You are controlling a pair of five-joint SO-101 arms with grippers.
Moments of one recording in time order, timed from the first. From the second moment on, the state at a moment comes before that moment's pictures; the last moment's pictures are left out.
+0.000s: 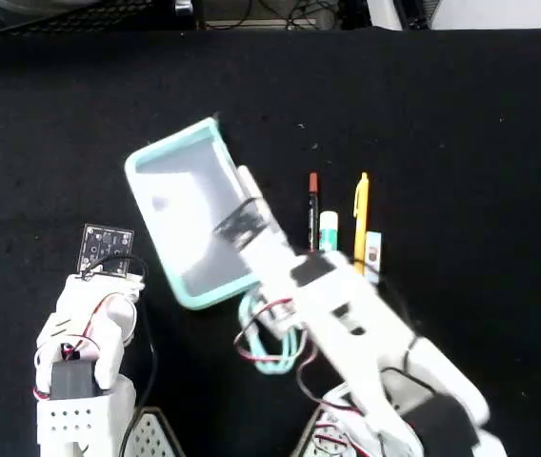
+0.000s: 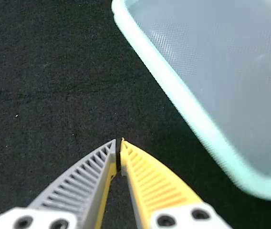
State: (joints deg) left arm -9.8 -103.9 96.5 56.8 -15.1; right arm -25.9 -25.7 61.8 53.1 15.1
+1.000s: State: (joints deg) left arm -9.8 -103.9 96.5 56.8 -15.1; right arm 2.5 -55.3 60.4 80.6 32.0
